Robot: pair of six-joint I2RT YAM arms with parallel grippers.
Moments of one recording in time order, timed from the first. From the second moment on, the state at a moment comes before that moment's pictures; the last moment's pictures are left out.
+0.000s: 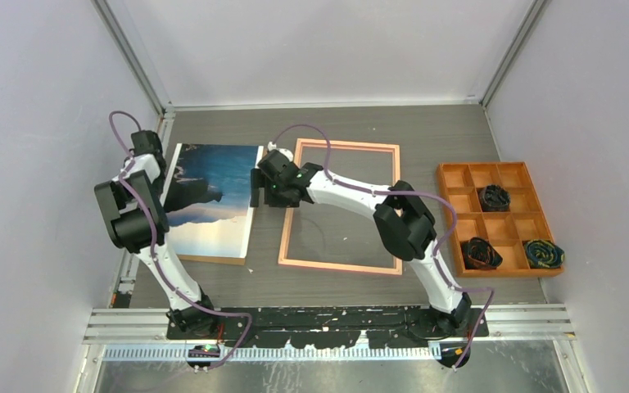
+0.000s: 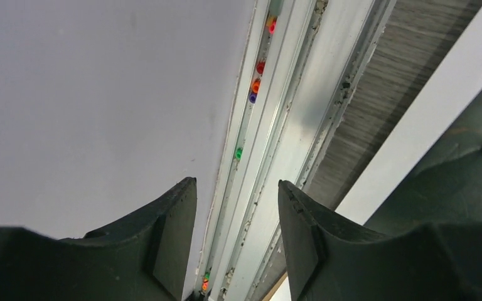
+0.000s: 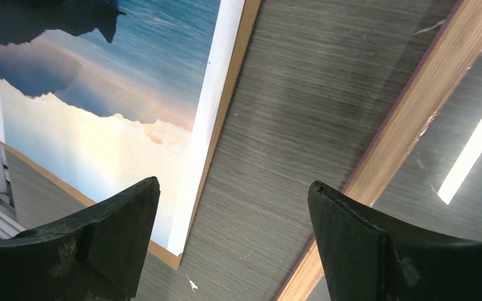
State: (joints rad) left arm 0.37 1.95 1.35 -0.39 -0.48 0.37; right arm 0.92 2.21 1.83 -0.47 0.05 0.79
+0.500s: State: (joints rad) left arm 0.36 2.03 1.34 -0.35 -0.45 0.37; right arm 0.92 2.30 1.85 -0.46 0.06 0.87
